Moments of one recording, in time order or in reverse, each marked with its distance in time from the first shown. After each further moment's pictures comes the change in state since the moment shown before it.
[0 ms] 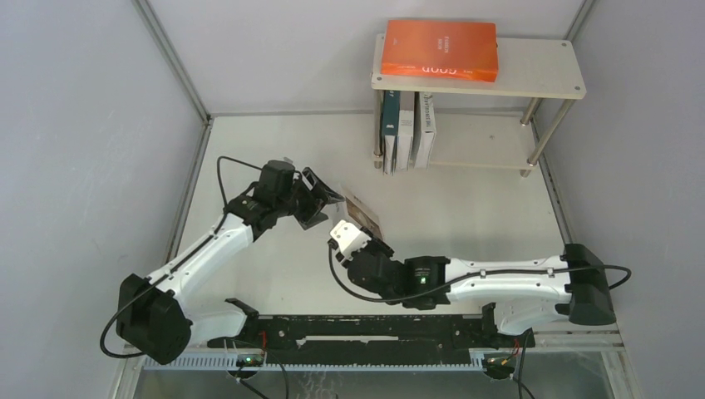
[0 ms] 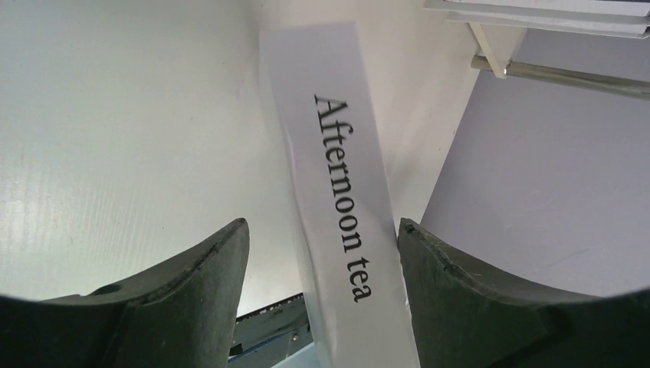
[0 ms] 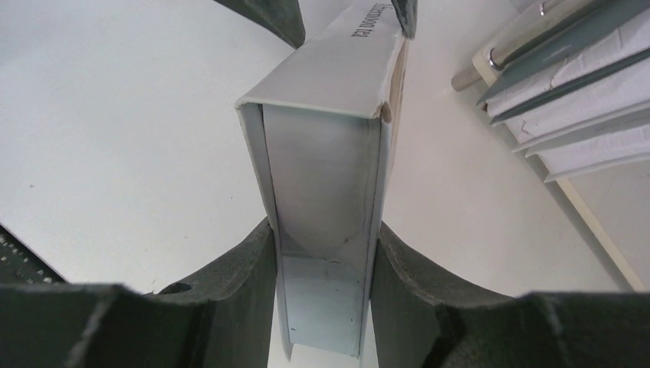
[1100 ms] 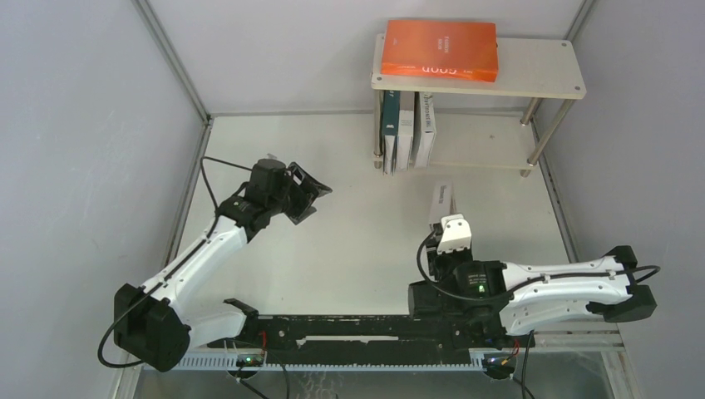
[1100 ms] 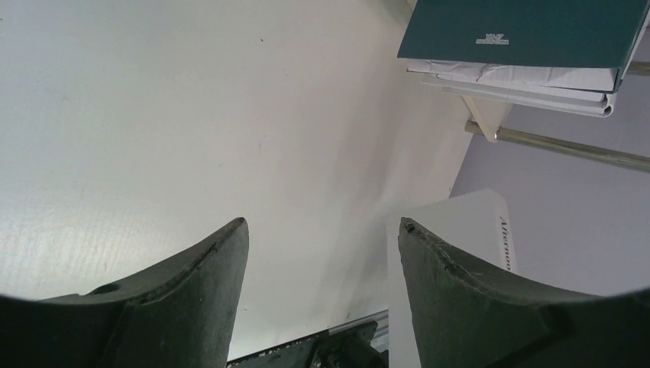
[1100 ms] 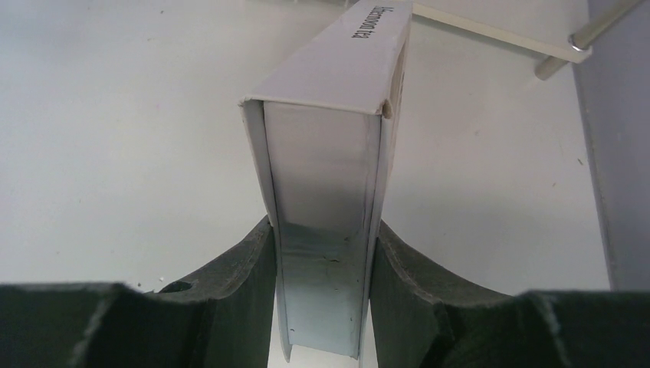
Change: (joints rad) left arm 0.043 -0.048 0.000 -0.012 -0.123 -0.010; right arm 0.167 -0.281 0.034 -1.172 0.419 1.260
